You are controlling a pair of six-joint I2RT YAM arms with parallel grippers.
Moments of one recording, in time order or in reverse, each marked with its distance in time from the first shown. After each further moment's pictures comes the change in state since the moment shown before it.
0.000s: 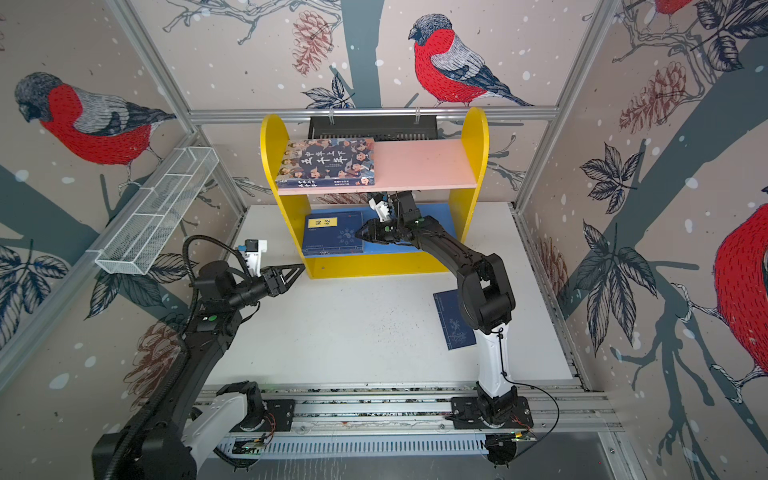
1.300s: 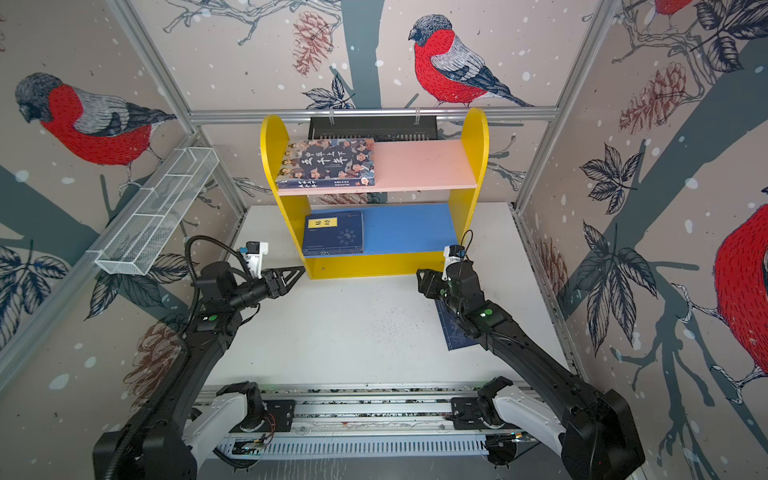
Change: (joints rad) left arm 0.006 0.008 0.000 -0.048 -0.027 0.052; right arm -0.035 -1.080 -1.114 0.205 0.723 0.152
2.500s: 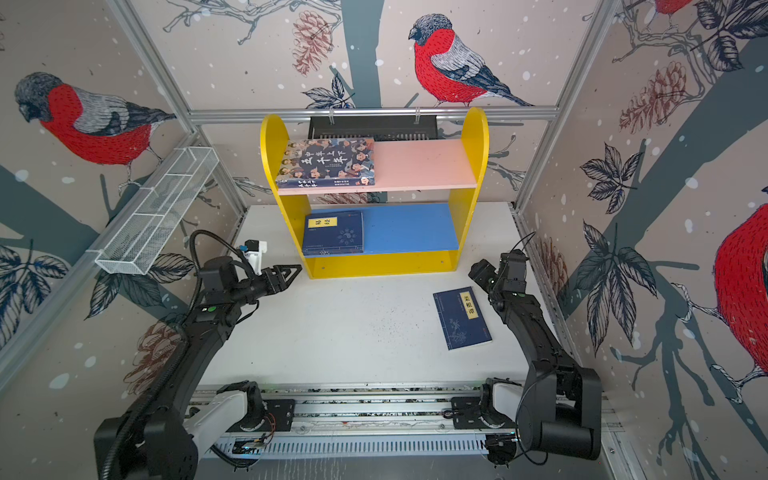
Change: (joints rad) left arm 0.012 0.073 0.023 -0.128 -0.088 0.013; right arm -0.605 0.257 0.027 -0.034 -0.206 0.006
